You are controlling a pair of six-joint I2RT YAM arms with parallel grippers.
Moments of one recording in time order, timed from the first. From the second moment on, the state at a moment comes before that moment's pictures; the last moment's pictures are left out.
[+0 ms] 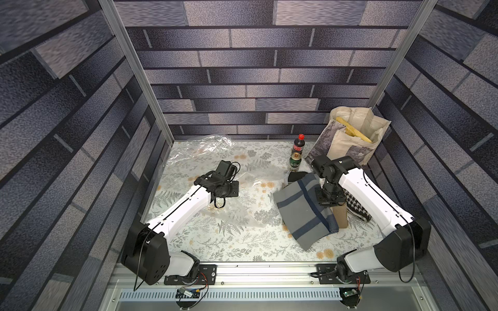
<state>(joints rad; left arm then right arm) -0.48 1.37 1.07 -0.70 -0.01 -0.40 0.36 1.45 1.38 -1.57 0.13 0.41</state>
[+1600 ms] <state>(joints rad) -0.51 1.32 1.01 -0.72 -0.06 -0.45 -0.05 1.53 1.21 -1.39 0.22 0.37</state>
